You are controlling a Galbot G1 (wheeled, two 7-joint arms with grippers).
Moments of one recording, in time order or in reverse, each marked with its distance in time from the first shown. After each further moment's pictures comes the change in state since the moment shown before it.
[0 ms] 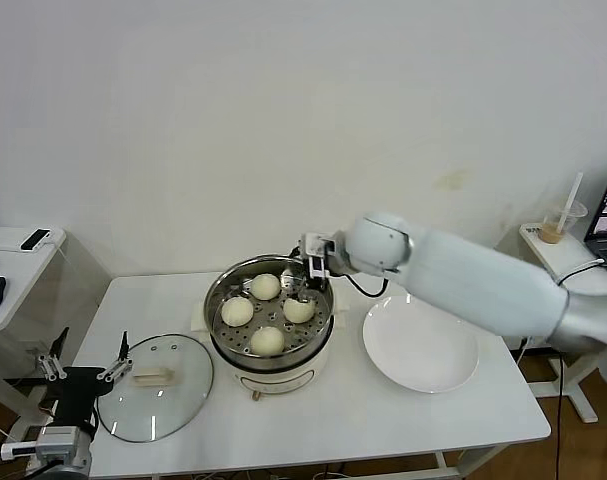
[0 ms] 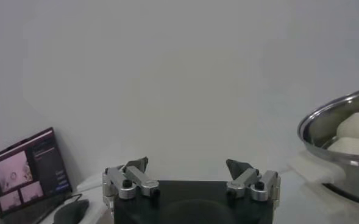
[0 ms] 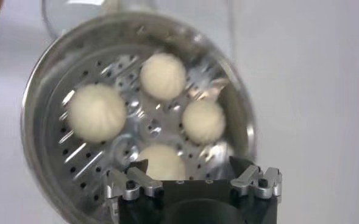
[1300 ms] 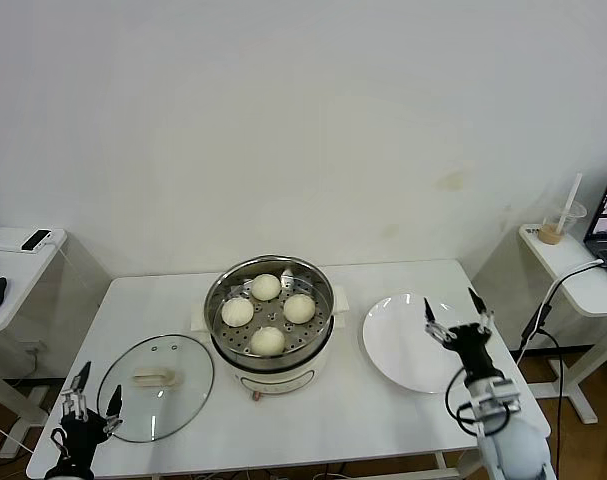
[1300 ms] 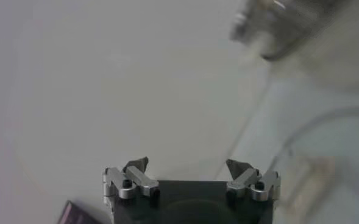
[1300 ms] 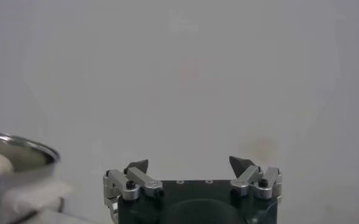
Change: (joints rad) left arm 0.111 0.060 -0.005 0.253 0.909 -0.204 -0.067; right arm -1.495 0.347 1.477 0.238 -0.279 0.689 0.383
